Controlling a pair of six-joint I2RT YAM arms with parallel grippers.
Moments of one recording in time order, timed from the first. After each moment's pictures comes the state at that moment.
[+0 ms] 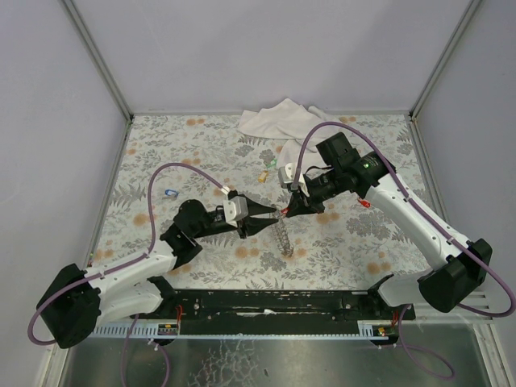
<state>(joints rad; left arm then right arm) -0.77 1.04 0.46 0.72 0.59 0.05 0.59 1.37 1.38 -1.03 -0.89 -0.93</state>
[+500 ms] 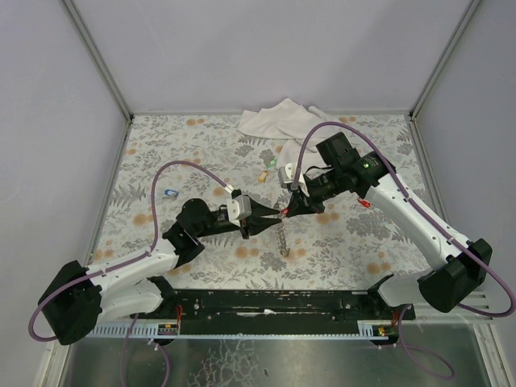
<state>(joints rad) -0.80 1.06 0.48 0.71 0.59 0.03 0.59 1.37 1.38 -1.03 -0.89 -0.93</state>
